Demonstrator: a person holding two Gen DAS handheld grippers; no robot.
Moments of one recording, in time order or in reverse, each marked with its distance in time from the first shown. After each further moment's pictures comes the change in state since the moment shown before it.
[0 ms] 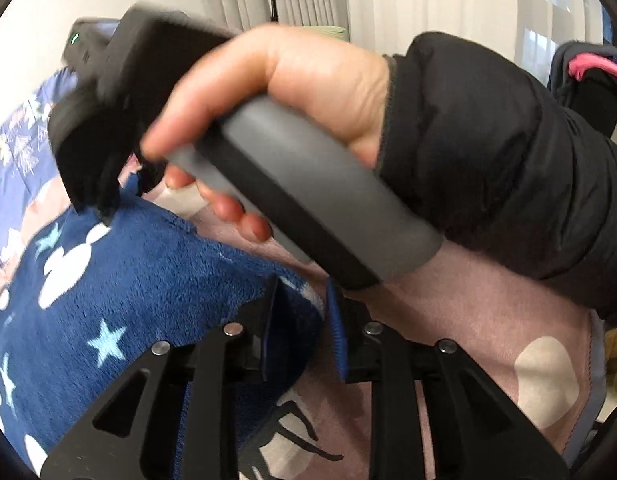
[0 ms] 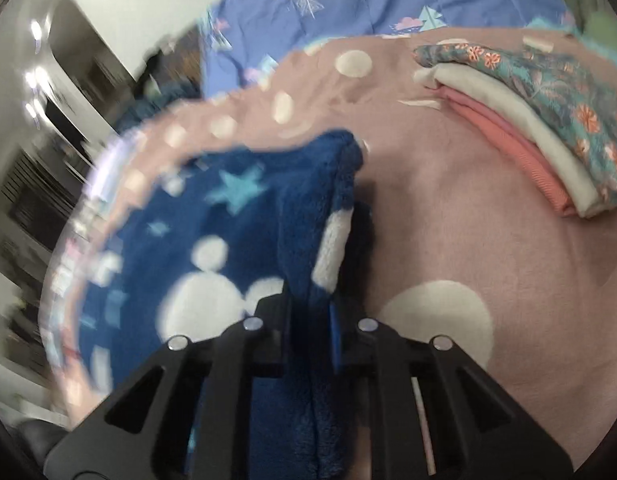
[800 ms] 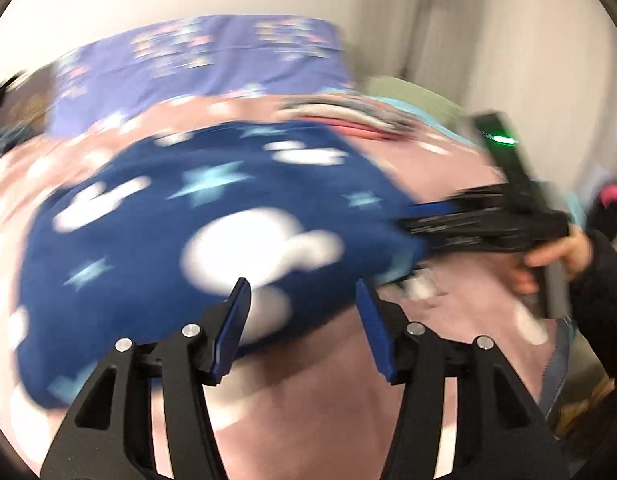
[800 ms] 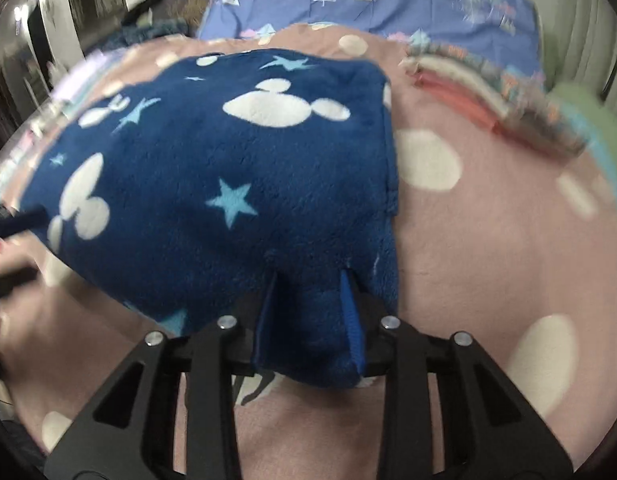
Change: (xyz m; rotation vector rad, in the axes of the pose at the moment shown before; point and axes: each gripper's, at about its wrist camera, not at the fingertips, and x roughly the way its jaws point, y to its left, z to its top) left arm -0.168 0.121 -0.160 -0.523 -0.130 0.204; right arm -0.065 0.077 -0.144 -0.233 -0.026 -0.341
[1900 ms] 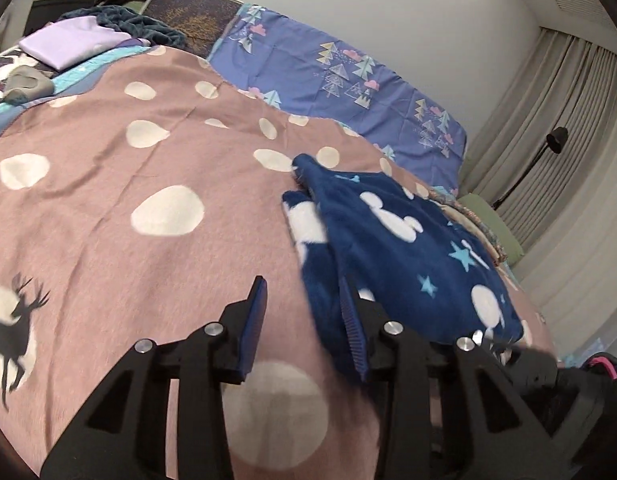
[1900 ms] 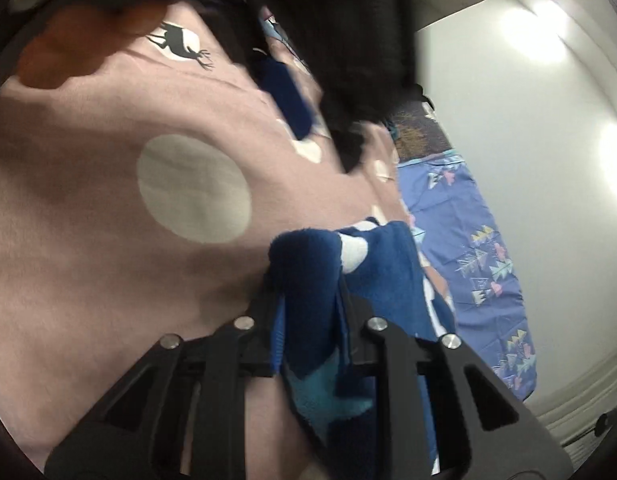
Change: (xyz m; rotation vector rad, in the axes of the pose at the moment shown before) left arm -0.074 0.239 -0.045 -0.492 -0.161 0.023; right arm 0.023 0.392 -0.023 -1.079 -0.441 -0.110
